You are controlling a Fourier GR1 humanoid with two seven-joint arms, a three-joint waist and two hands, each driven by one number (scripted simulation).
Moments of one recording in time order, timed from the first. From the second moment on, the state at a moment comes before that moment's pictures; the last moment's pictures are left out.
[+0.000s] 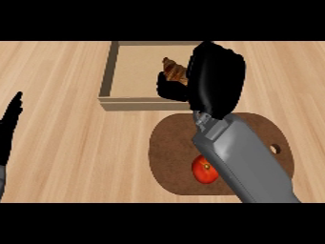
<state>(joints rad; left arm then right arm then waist) -0.11 0.46 0.04 -1.31 -0.10 0.19 0.06 -0.79 -0.01 0.36 -1.50 1.30 0.07 1.07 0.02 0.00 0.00</state>
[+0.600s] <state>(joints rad) -0.15 0.45 0.03 -1.30 -0.12 0.17 0.06 -1.13 0.00 0.08 -1.01 1.16 -0.22 0.99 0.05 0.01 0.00</state>
